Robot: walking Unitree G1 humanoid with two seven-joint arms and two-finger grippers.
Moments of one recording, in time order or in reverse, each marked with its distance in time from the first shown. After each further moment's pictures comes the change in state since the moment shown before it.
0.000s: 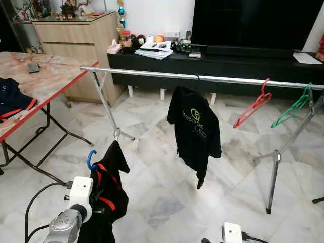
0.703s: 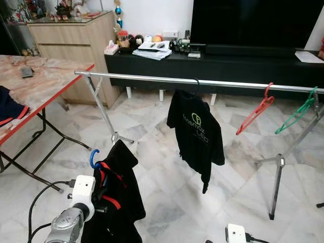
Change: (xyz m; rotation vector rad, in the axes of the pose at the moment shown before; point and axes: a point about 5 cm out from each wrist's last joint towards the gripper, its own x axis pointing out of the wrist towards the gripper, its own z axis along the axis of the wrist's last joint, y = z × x) left arm 0.004 -0.004 0.006 -0.010 -0.016 -0.039; right arm 0.000 -0.001 0.005 -0.047 0.000 0.017
